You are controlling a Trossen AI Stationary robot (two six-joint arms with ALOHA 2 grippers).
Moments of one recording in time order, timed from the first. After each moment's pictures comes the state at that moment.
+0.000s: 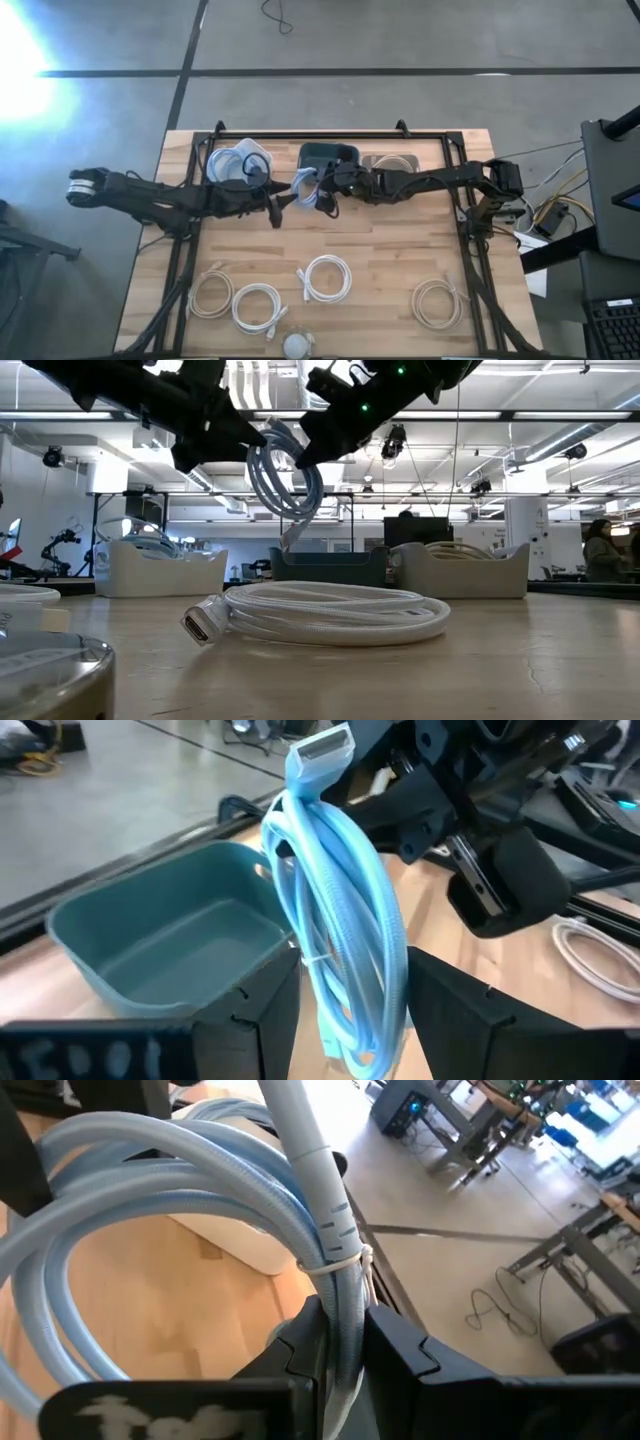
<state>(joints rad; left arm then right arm) 0.00 1.05 0.57 0.21 -0.39 -0.35 -0.06 1.74 1.24 0.06 0.48 -0.23</state>
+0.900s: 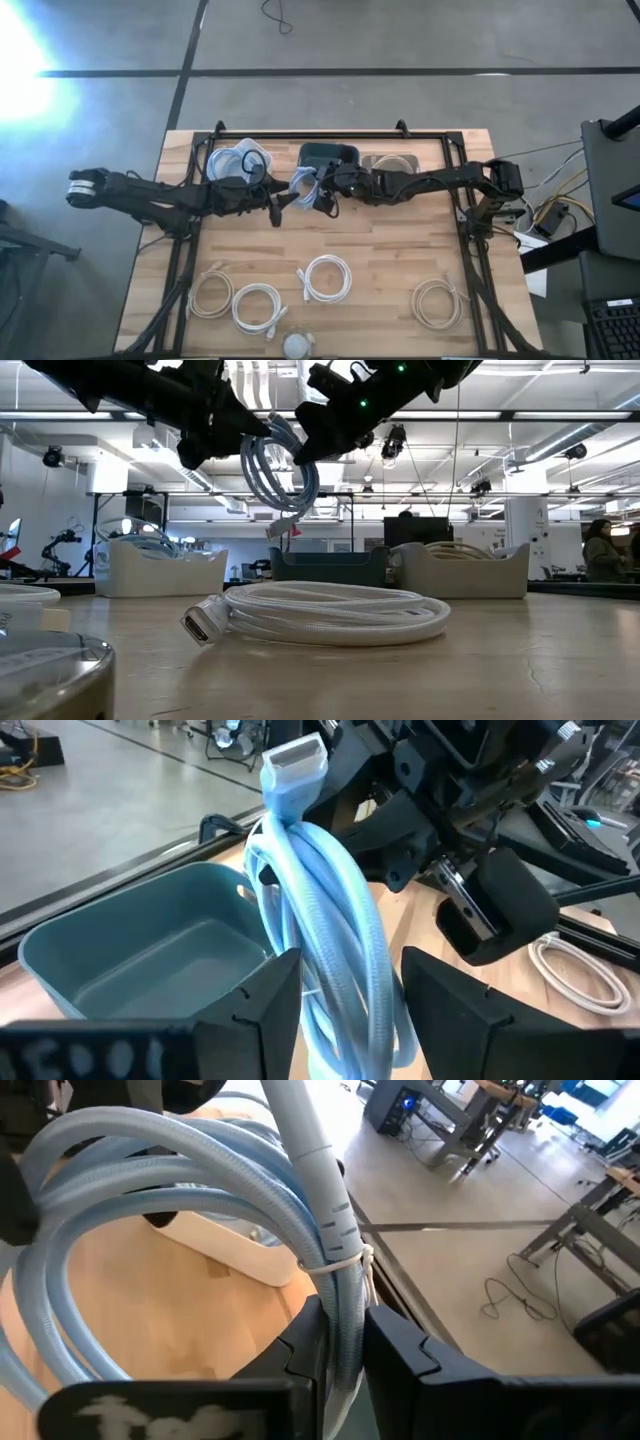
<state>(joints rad) 0.02 1.05 0.57 0.28 -0.33 -0.33 -0.06 1.74 1.23 0.09 0.49 -0.13</state>
